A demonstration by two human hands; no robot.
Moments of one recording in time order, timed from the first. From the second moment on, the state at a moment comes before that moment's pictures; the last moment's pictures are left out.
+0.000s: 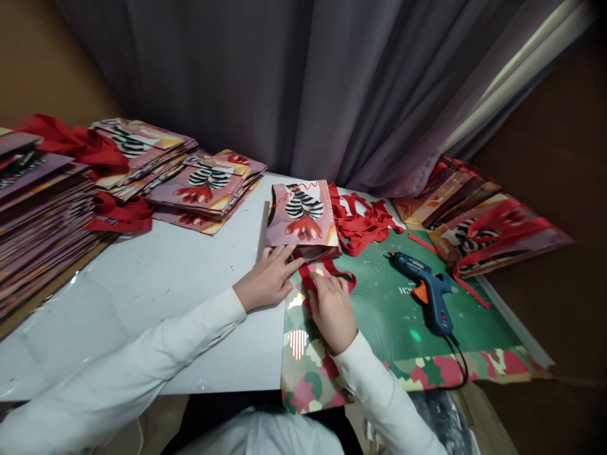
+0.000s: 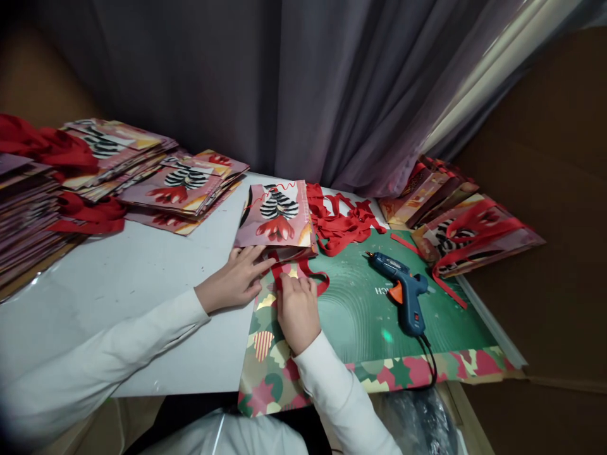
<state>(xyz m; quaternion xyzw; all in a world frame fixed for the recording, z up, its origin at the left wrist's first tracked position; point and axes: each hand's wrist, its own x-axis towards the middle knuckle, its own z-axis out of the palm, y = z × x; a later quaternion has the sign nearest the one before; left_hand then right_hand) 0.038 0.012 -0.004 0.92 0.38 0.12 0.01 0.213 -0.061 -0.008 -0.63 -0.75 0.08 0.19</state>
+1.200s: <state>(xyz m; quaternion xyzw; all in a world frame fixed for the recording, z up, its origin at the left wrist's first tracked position) 0.049 -0.008 -0.006 0.90 0.43 0.10 0.04 0.227 -0.044 -0.012 -0.49 -0.81 0.18 0.26</state>
